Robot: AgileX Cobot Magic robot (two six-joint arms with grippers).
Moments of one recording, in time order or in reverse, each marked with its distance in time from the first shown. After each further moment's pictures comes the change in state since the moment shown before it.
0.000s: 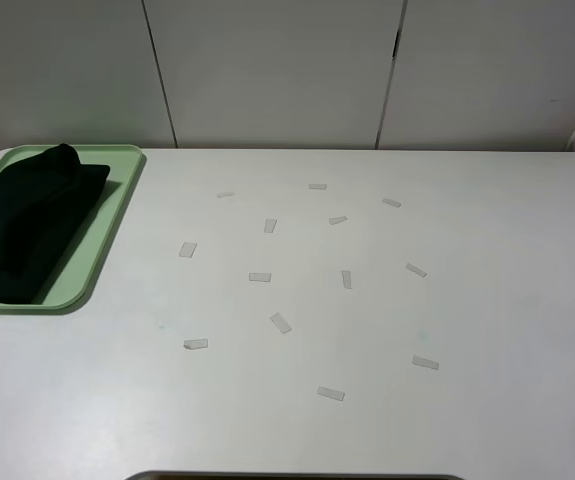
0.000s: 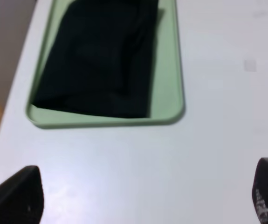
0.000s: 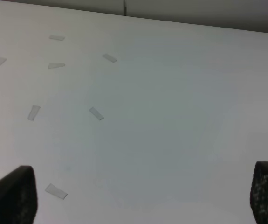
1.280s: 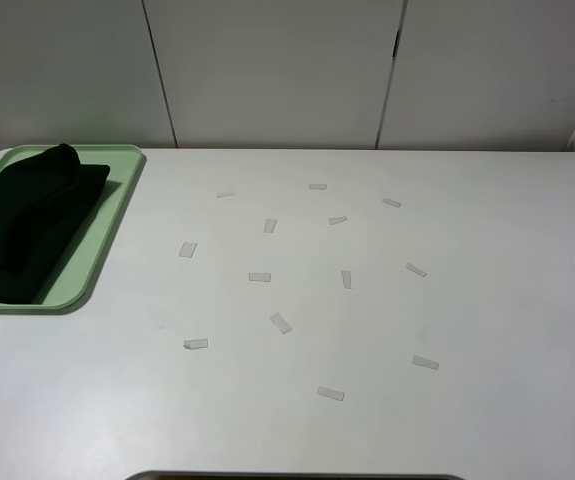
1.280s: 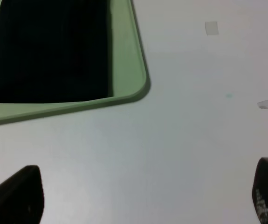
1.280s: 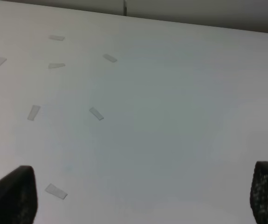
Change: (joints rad) left arm -0.001 -0.138 0.162 -0.106 -0.001 0.127; right arm 0.000 0.000 0.000 0.000 0.000 0.000
